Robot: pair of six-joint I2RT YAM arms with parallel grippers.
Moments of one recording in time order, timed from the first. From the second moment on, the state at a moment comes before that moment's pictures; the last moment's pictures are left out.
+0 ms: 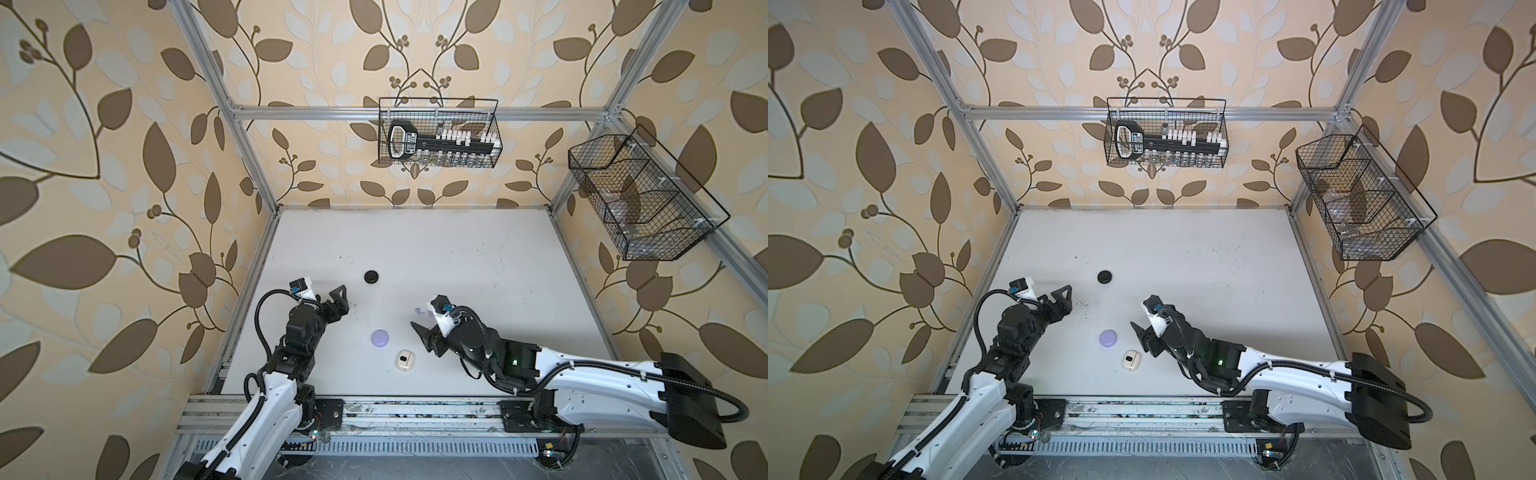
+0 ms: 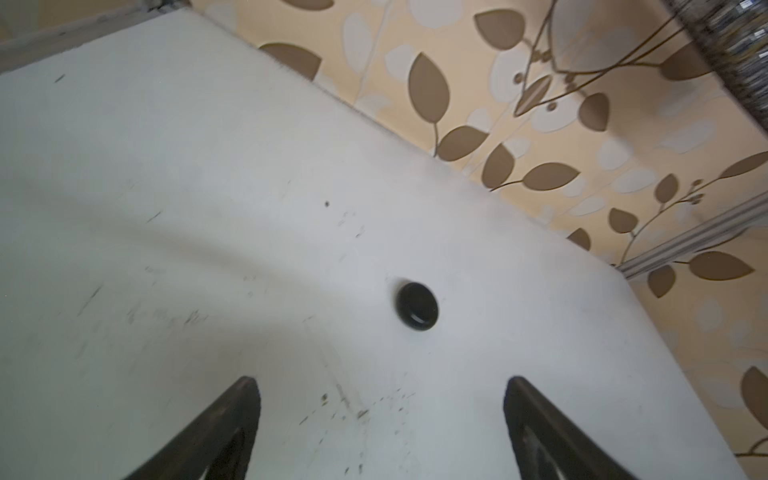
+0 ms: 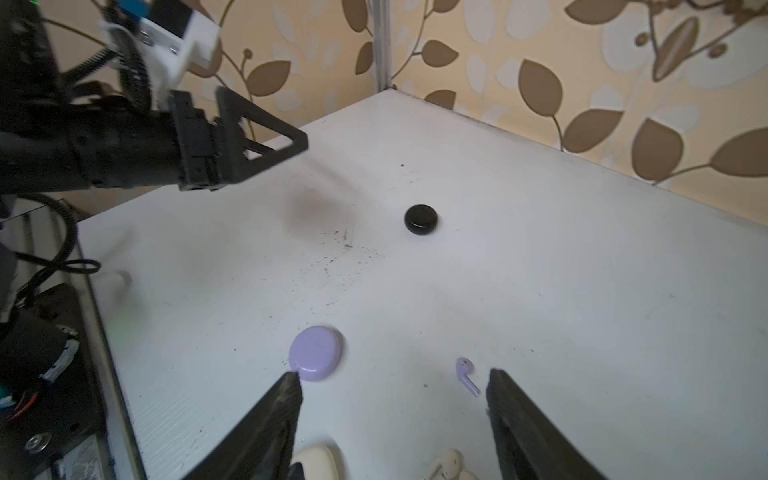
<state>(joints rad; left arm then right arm) -0.18 0.63 0.16 0.11 -0.08 -0.58 1.15 1.13 0.54 0.25 0.37 0.10</state>
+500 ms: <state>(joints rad) -0.18 0.75 0.19 0.09 -0.12 -0.58 0.90 1.58 0.67 0.38 -0.22 -0.11</state>
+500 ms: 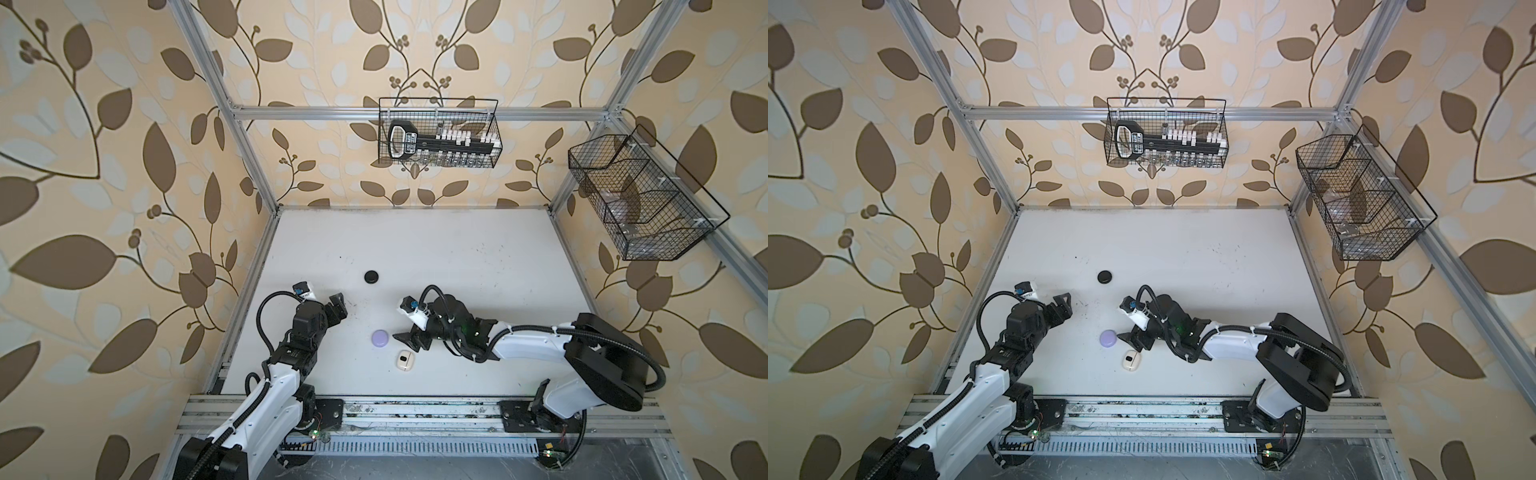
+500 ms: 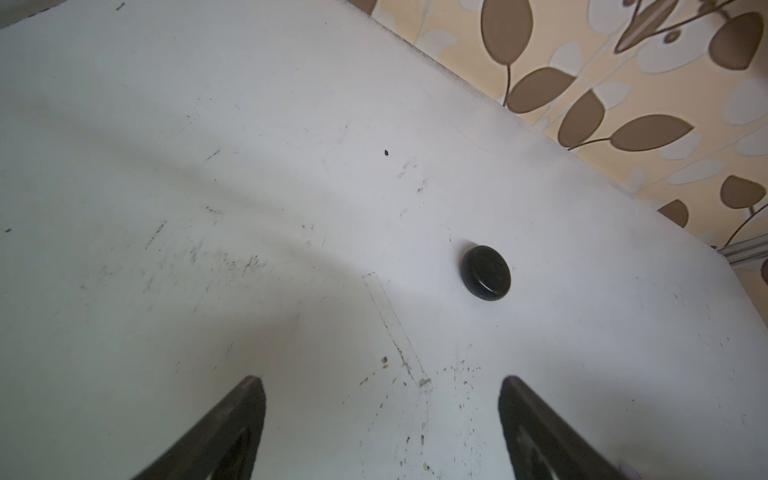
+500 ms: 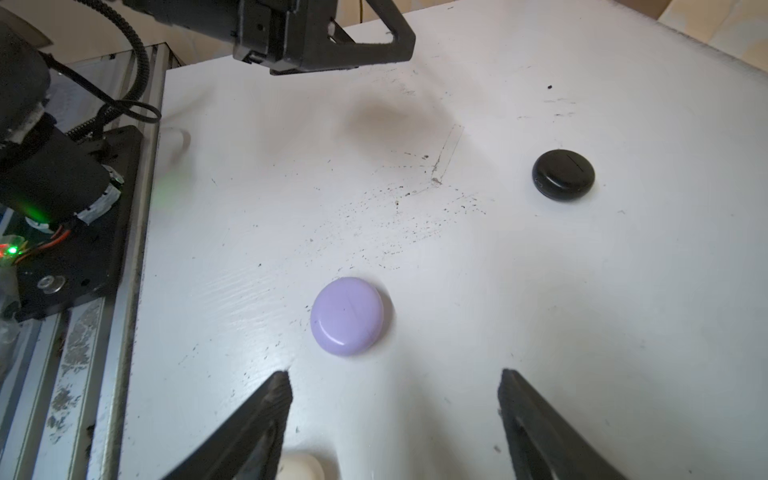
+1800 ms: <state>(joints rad) -0.18 0.70 0.19 0.11 -0.10 -0.58 0.92 1.92 0.88 0.28 -0.43 -0.21</state>
